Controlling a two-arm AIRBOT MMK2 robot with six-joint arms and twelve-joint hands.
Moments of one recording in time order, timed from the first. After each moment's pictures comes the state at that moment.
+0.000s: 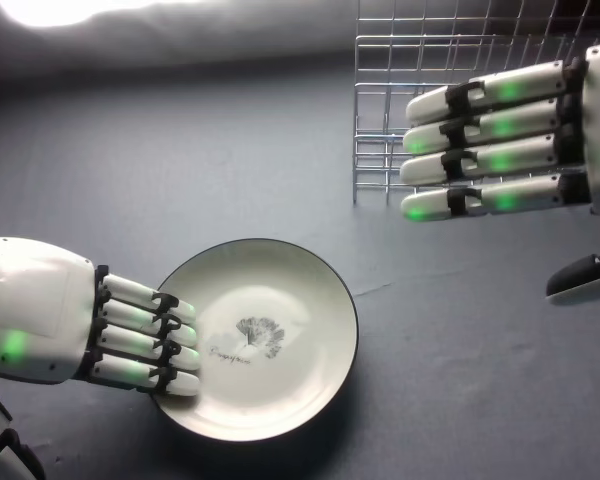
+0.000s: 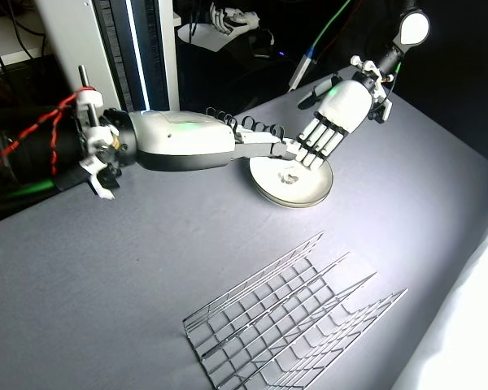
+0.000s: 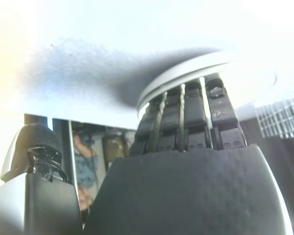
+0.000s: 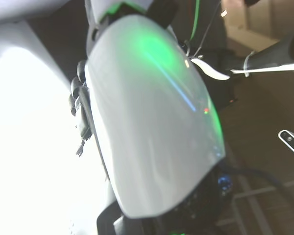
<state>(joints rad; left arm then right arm) 0.64 -0.91 1.33 1.65 -0.93 0.07 -0.40 -0.88 1.18 -1.11 0.94 -0.56</state>
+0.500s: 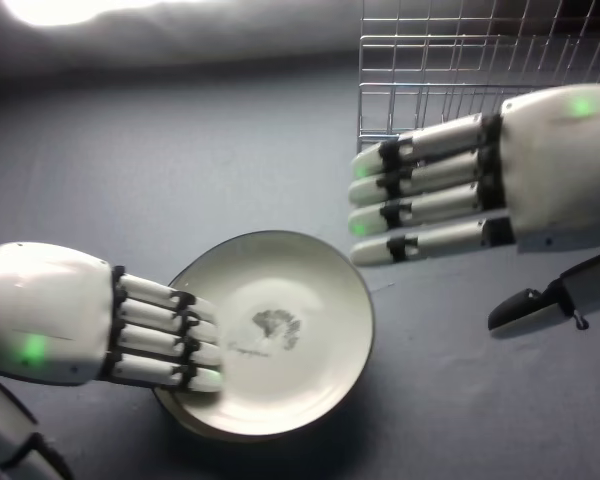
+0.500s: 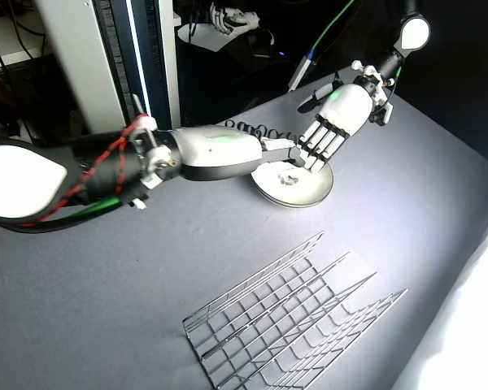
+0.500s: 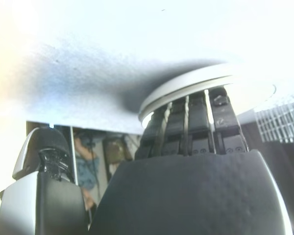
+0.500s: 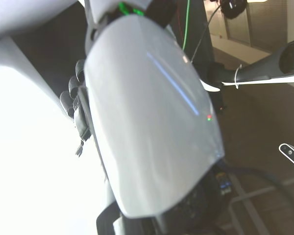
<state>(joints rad) 0.65 -0.95 1.32 1.64 -0.90 0.08 -0.43 -1.01 1.27 -1.16 0.97 -0.57</state>
